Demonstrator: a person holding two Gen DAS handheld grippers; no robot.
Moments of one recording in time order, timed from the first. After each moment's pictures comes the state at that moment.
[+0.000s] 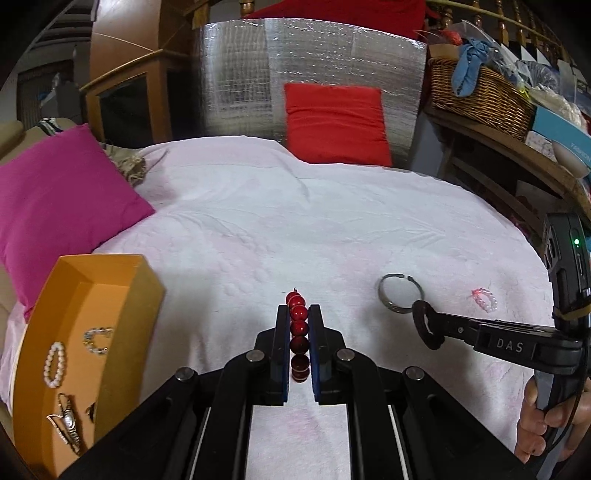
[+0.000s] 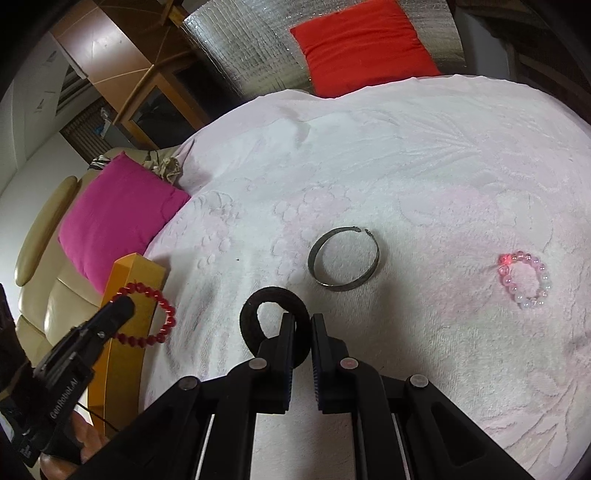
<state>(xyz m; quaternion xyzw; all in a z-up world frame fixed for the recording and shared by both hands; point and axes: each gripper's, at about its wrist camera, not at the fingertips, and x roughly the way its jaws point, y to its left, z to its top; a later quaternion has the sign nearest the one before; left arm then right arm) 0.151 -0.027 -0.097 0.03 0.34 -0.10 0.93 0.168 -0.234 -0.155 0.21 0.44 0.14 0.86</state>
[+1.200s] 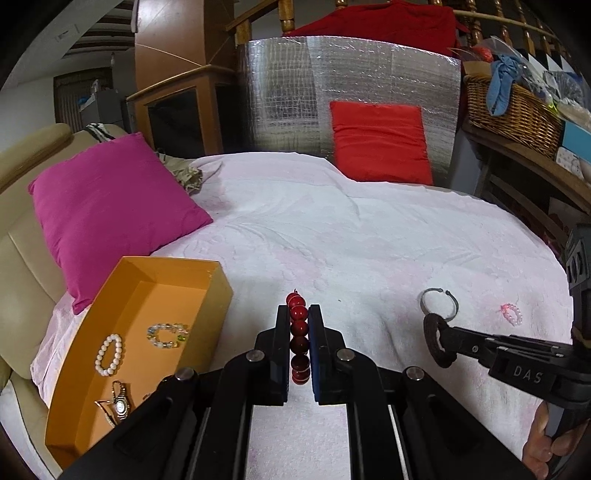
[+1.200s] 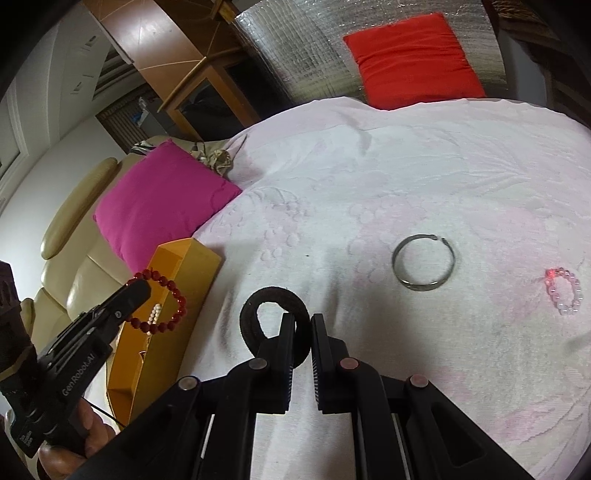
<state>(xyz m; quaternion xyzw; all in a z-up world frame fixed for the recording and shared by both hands) 0.125 0.008 -0.068 0.03 0.32 -0.02 0.95 0.151 -0.185 -0.126 0.19 0.41 0.21 0.87</state>
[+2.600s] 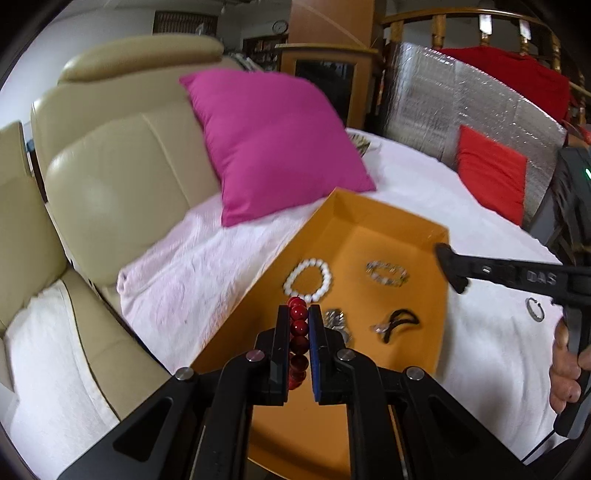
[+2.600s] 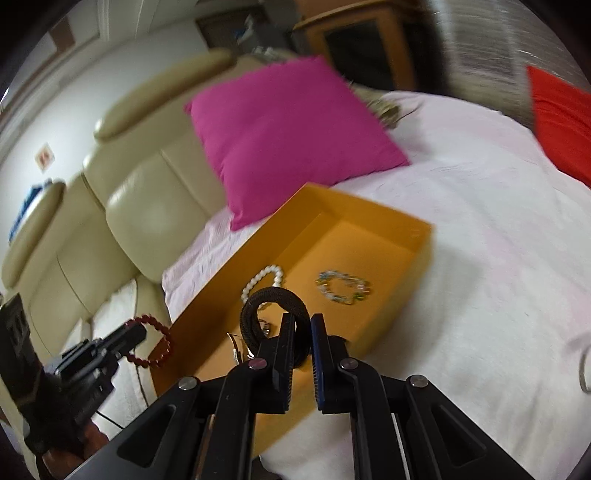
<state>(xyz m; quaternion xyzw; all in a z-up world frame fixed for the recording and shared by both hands) 0.034 0.259 -0.097 -0.09 0.35 0.12 0.92 0.166 0.103 -0.083 -0.02 0.44 0.35 0.82</state>
